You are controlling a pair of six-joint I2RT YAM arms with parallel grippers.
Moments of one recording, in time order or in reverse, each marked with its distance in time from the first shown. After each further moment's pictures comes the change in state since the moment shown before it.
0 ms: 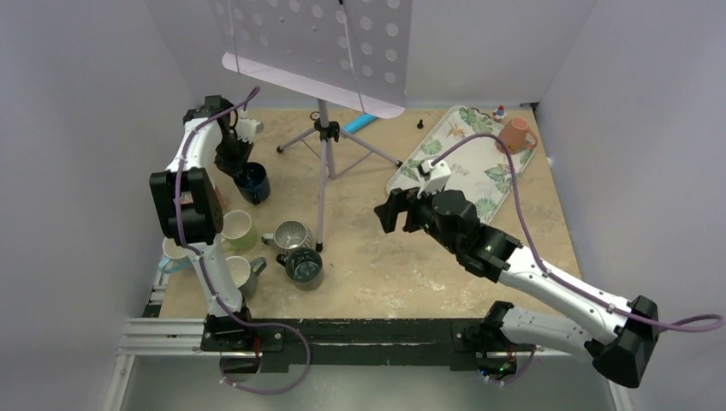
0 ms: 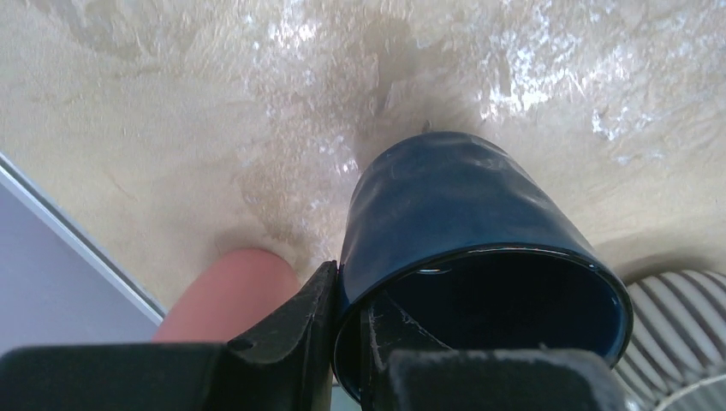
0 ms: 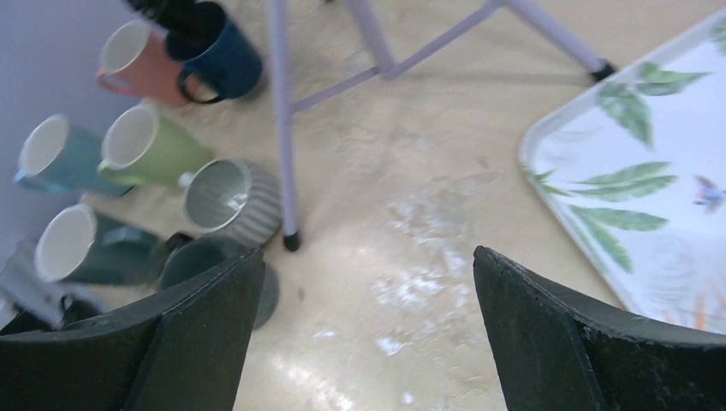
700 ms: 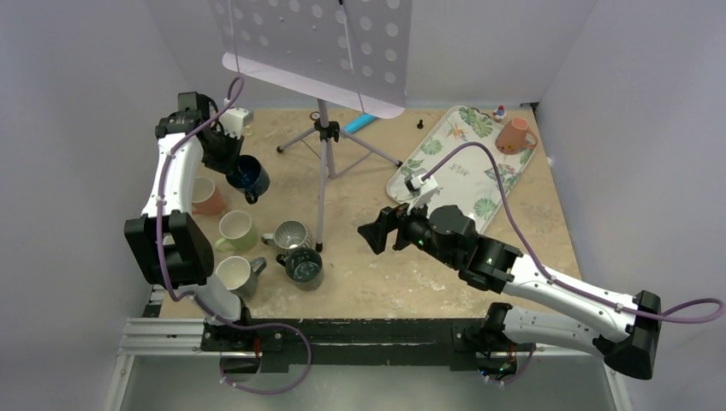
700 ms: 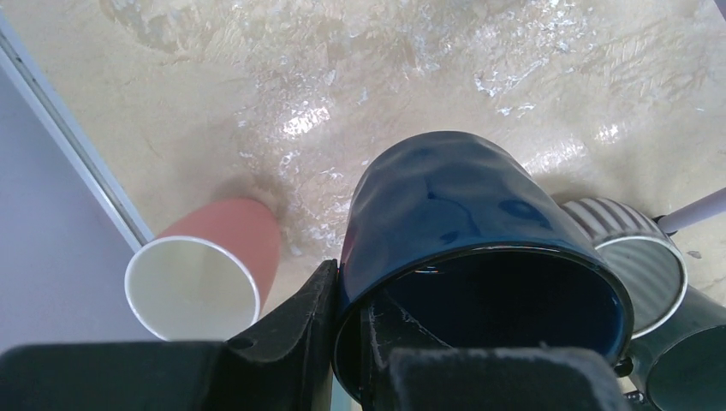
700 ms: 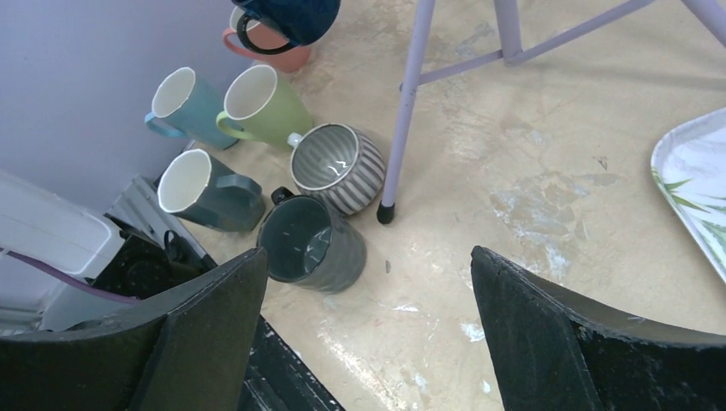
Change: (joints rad) left arm 0.023 -0.357 -0.163 0.032 0.127 0.019; right arm 0.114 -0.029 -0.005 0.044 -0.051 0.033
